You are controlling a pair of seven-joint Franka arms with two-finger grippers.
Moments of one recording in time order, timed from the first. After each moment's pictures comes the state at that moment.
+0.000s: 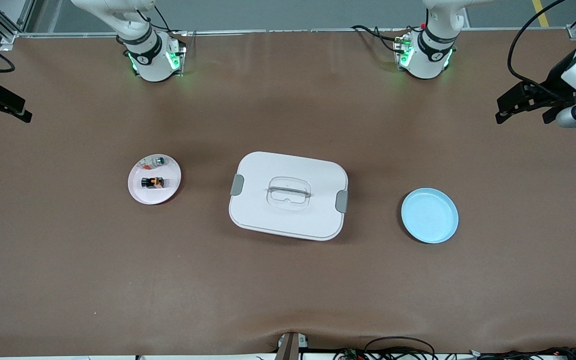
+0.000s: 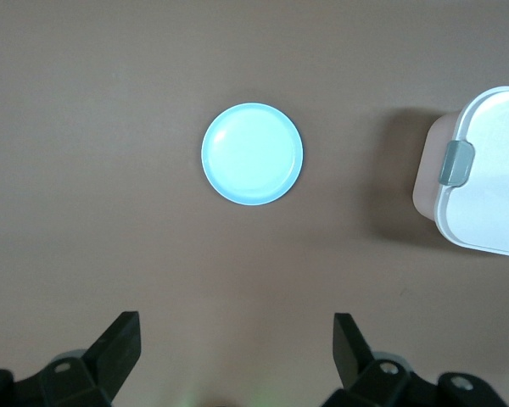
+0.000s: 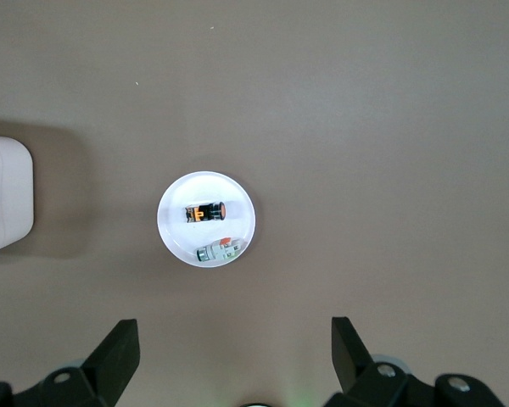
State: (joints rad) left arm 0.17 0.00 -0.29 -1.48 -0.03 1.47 -0.13; right arm -0.06 -0.06 -0.03 -1.57 0.02 1.47 -0.02
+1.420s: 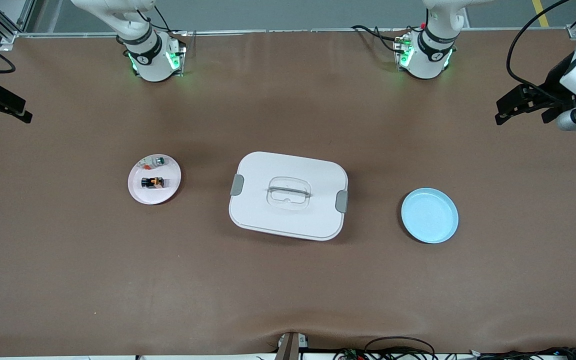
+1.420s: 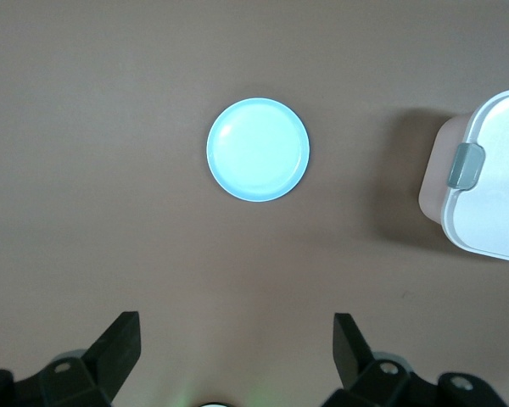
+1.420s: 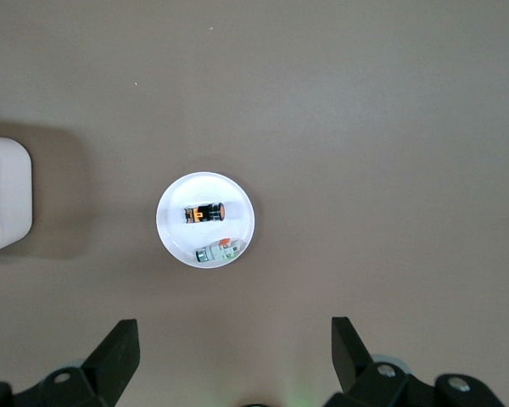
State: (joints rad) left arm 0.17 0.00 -0.29 -1.49 -0.01 1.47 -0.16; right arm -0.06 -0.06 -0.03 -1.57 0.02 1.47 -0.02
